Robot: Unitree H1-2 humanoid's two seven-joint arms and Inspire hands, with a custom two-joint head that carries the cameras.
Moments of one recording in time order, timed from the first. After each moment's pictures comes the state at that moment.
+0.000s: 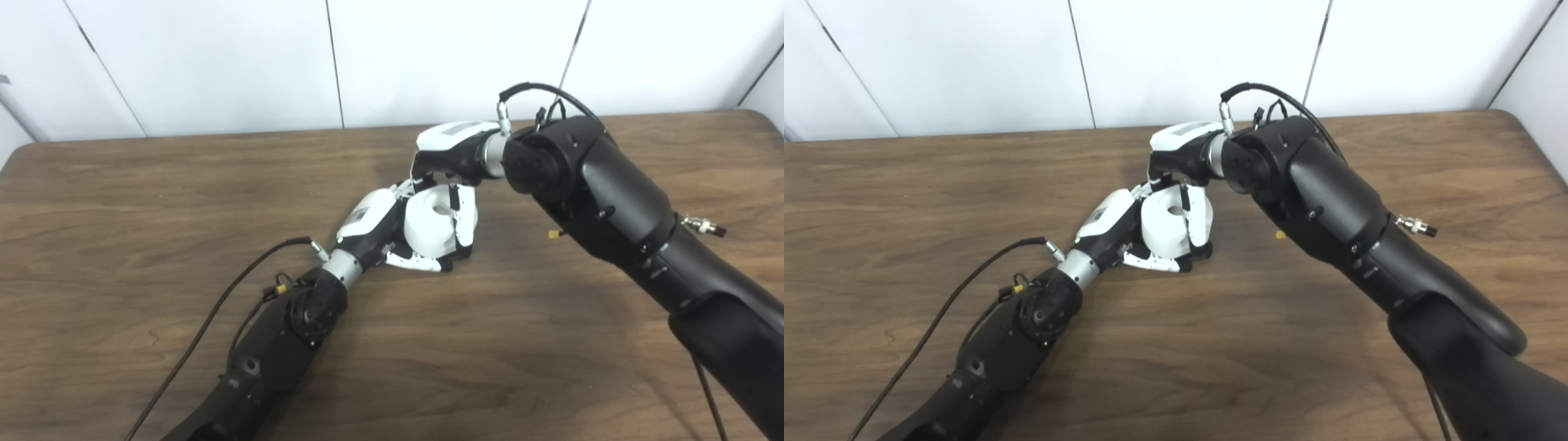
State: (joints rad) left arm -0.45 0.10 -0.50 0.47 0.51 -0.18 0.00; right arm -0.83 -0.39 0.58 -0.14 -0.86 0.40 1.06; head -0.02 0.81
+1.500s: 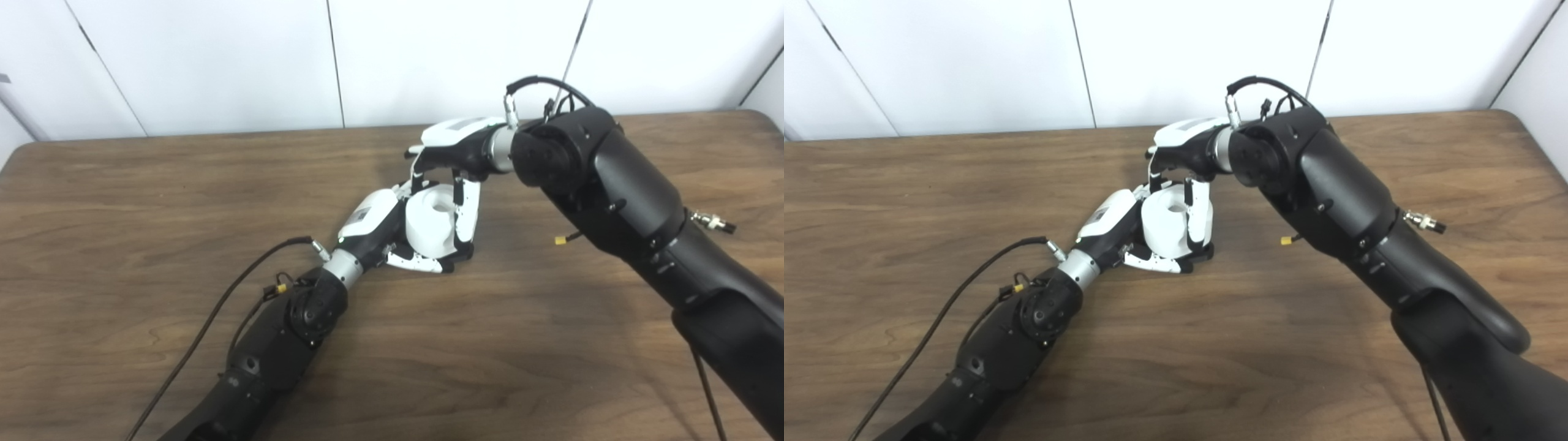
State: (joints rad) left arm -0.46 0.10 -0.51 0.47 0.51 -0.19 0.00; right arm -0.85 -0.40 0.54 -0.15 -0.85 0.39 1.10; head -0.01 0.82
